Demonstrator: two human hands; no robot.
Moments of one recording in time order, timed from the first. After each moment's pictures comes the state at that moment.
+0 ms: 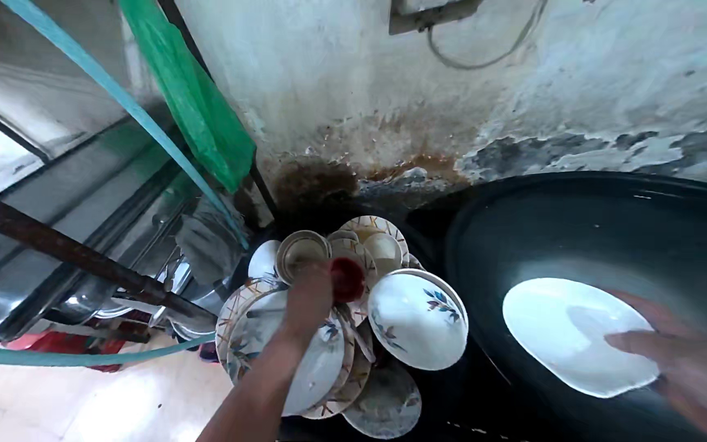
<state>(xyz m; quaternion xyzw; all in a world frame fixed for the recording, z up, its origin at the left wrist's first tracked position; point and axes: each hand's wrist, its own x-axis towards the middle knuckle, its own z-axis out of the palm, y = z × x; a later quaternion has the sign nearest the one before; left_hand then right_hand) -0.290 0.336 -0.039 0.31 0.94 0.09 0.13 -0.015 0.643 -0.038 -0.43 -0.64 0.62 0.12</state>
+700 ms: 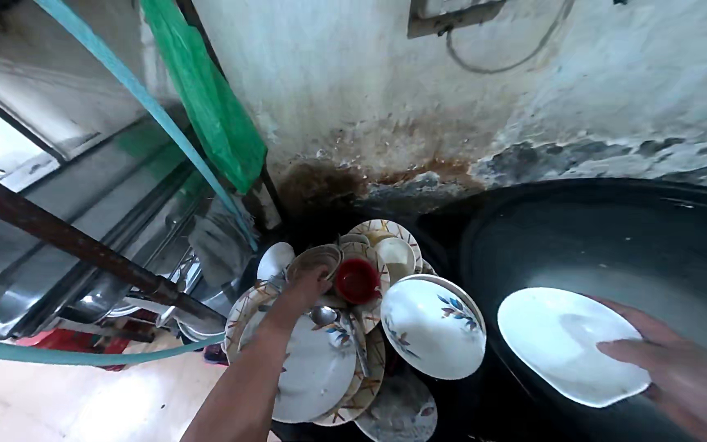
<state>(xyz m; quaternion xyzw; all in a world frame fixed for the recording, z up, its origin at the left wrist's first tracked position) -0.343 0.311 -0.044 0.24 0.90 0.20 0.29 -0.030 0.625 -0.042 -0.40 -0.66 0.63 0.11</state>
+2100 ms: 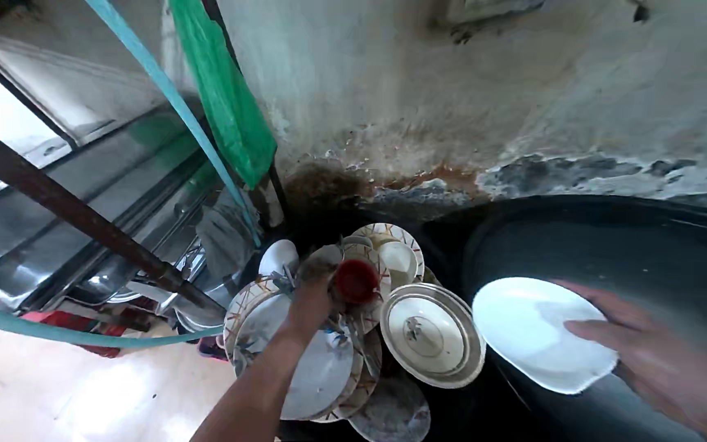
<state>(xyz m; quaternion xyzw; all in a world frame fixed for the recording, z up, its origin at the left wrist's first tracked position) -0.313 0.315 -0.067 0.22 0.95 0.14 0.20 -0.067 0.629 -0.026 -0.34 -0.70 0.62 0.10</state>
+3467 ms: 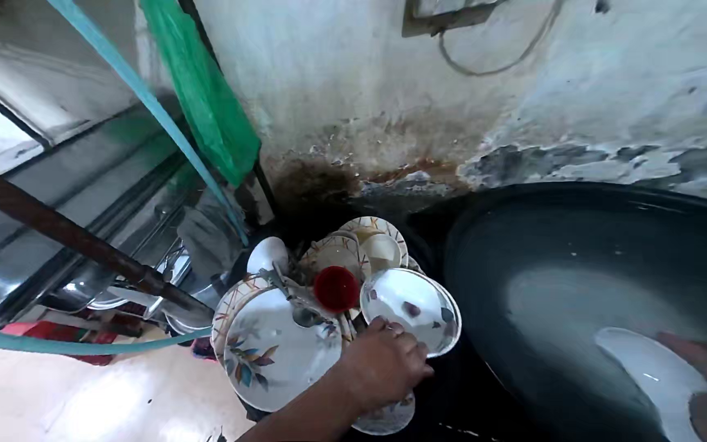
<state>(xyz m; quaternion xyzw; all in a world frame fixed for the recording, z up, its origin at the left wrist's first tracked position) -0.189 0.361 -0.075 0.66 0.74 0.13 -0.01 0.046 0.660 -0.068 -0.32 -0.93 0.10 0.14</state>
